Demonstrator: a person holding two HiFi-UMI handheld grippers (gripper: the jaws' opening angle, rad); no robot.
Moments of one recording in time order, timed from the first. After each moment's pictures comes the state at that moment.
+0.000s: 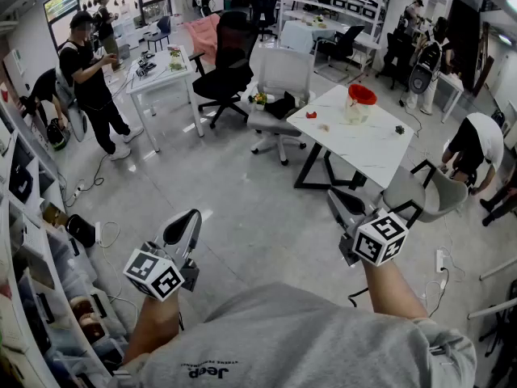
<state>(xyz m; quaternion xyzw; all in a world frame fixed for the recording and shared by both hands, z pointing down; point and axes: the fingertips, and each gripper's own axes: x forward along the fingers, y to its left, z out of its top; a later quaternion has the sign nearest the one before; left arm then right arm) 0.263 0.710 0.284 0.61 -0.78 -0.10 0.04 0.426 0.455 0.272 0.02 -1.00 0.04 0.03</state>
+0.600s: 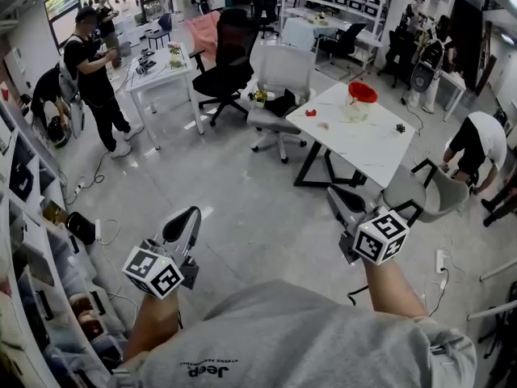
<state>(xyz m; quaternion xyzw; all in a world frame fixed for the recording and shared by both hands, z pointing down) 0.268 0.694 0.284 0.61 -0.78 -0.10 0.03 0.428 0.441 0.271 0.01 -1.00 0.04 0.03</state>
